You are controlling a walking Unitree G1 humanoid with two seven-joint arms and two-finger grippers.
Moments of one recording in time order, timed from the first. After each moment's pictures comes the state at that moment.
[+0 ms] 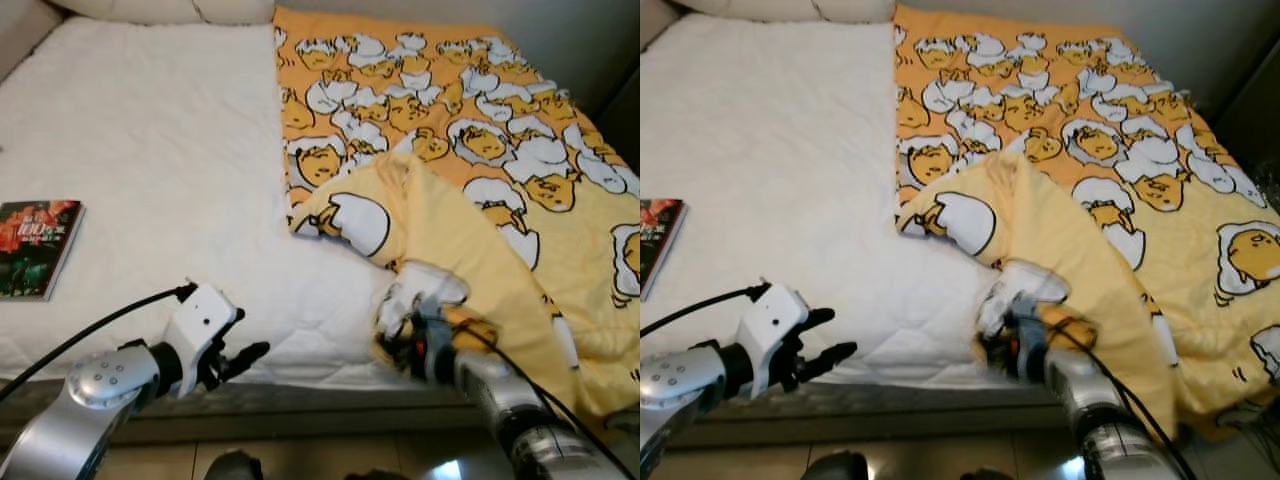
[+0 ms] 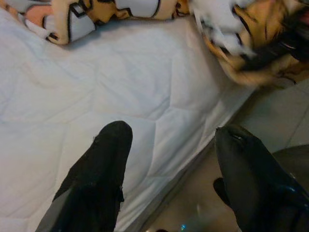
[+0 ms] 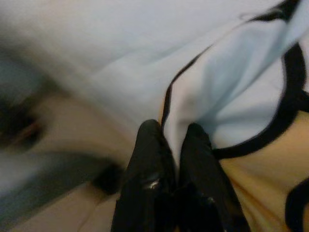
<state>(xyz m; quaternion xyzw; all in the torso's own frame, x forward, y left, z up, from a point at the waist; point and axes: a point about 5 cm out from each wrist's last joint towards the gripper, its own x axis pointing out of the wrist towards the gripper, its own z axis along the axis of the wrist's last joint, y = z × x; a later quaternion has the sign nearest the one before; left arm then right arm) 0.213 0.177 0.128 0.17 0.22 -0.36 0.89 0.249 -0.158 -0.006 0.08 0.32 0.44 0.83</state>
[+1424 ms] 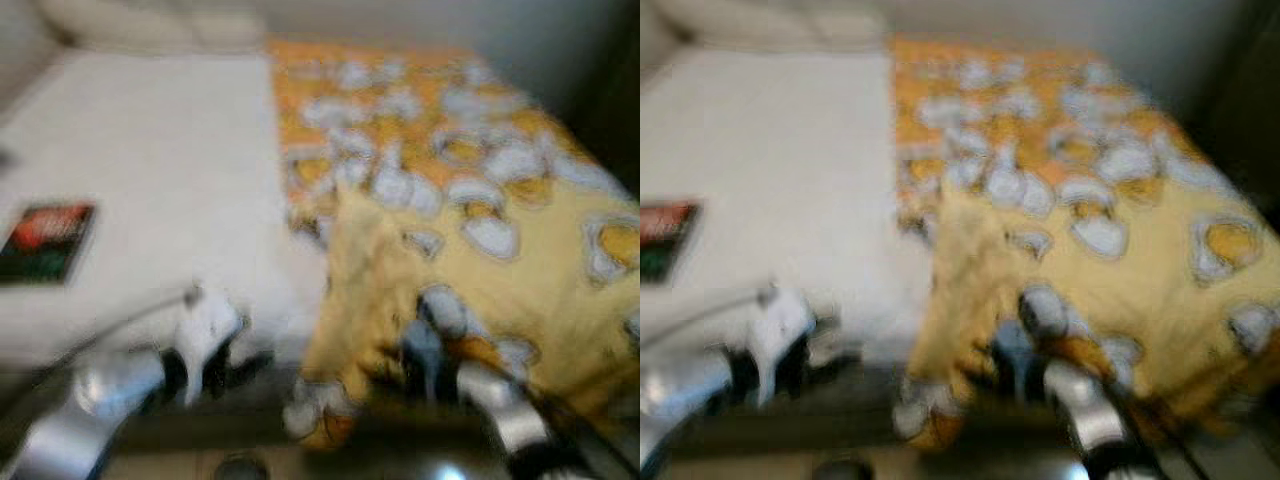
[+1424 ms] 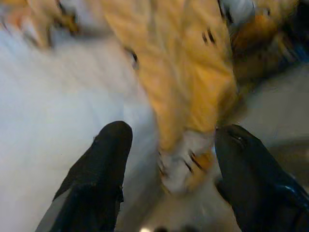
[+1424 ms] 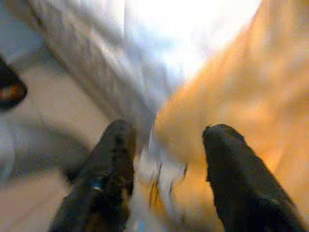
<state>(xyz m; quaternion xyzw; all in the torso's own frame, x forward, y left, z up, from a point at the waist) 0.207 0.173 0.115 0.16 0.24 -0.38 0.88 0.256 -0.145 0.005 -0.05 0.22 0.45 0.86</state>
